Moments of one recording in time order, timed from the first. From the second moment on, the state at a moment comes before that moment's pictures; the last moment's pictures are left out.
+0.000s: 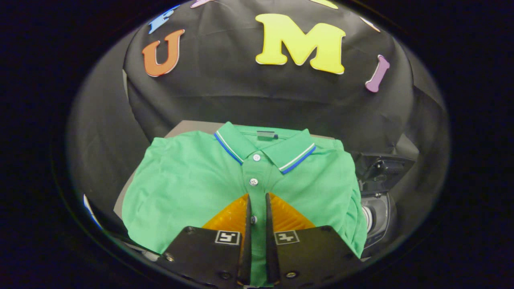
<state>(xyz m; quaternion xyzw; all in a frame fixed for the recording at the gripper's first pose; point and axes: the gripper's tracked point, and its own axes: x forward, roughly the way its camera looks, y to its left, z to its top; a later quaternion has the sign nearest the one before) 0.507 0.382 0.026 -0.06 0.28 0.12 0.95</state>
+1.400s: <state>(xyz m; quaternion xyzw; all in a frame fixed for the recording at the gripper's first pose) 0.402 0.167 0.261 0.04 0.01 0.11 0.99</state>
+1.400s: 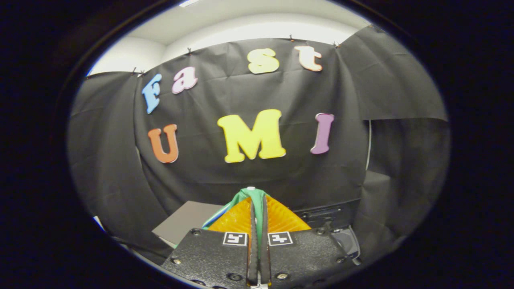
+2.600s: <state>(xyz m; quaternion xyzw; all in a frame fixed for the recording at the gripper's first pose) 0.557 0.039 0.197 0.04 0.10 0.08 0.99</state>
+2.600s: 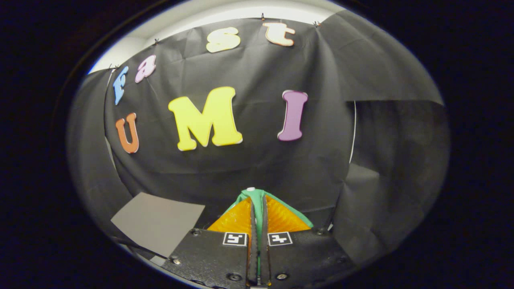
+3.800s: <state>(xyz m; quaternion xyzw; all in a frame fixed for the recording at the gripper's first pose) 0.598 0.010 -0.141 0.05 0.43 0.01 0.90</state>
